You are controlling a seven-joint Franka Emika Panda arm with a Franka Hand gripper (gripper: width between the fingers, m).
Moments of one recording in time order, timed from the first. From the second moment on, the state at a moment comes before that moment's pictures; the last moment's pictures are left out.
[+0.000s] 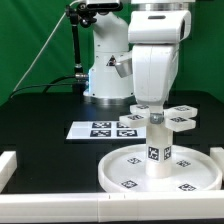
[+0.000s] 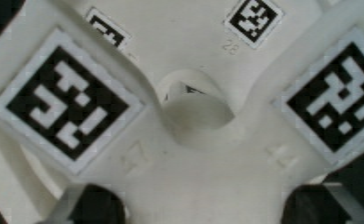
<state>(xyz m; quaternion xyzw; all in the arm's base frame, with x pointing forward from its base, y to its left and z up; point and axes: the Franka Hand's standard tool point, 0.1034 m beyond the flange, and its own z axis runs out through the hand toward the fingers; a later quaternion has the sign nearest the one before) 0.561 0.037 0.102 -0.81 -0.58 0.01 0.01</state>
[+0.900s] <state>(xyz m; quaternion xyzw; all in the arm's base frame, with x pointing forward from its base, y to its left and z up) 0.559 0.032 0.102 -0.96 -0.28 0.01 0.01</state>
